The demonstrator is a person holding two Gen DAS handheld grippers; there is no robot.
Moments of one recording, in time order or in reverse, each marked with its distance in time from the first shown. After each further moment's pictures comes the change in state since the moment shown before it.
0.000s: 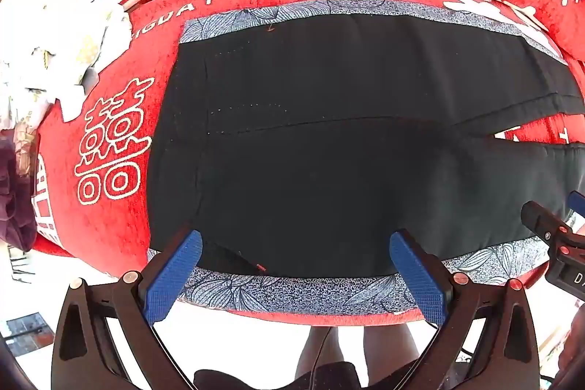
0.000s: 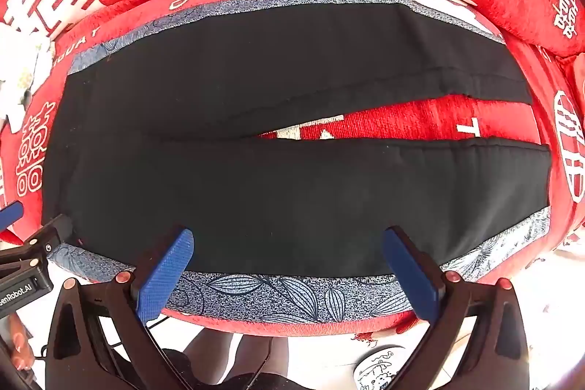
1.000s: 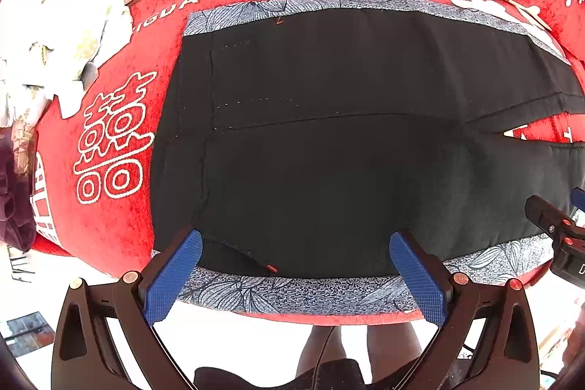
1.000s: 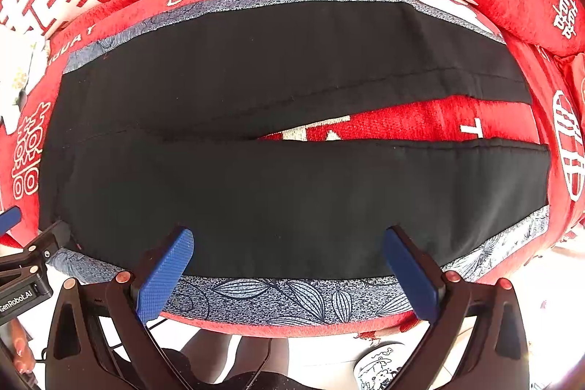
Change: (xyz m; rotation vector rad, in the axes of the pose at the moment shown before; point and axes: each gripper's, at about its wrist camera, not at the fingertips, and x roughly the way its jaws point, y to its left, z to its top) left arm 0.010 0.012 -0.002 0.000 0.035 0.021; right arm 0.004 0.012 0.003 0.001 0.015 -0.003
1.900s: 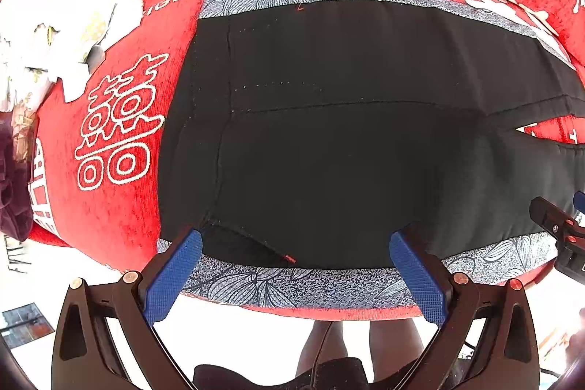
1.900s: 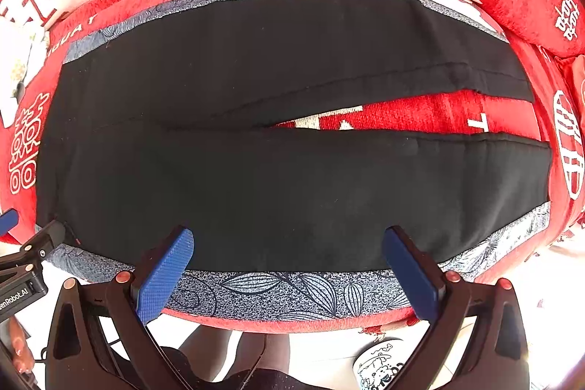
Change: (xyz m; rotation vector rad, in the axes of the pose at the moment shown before) left arm 0.006 0.019 -0.009 -0.032 -0.010 -0.015; right arm 0.005 0.013 -0.009 -0.009 0.011 -0.041
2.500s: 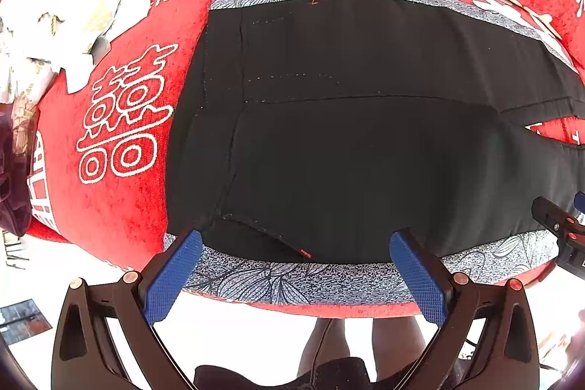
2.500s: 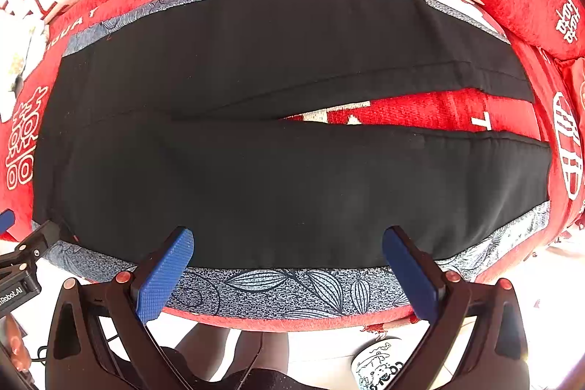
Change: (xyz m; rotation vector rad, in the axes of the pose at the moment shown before) left arm 0.004 0.015 -0.006 -0.017 -0.005 0.010; right arm 0.004 0.006 -0.003 -0.008 0.003 -0.013
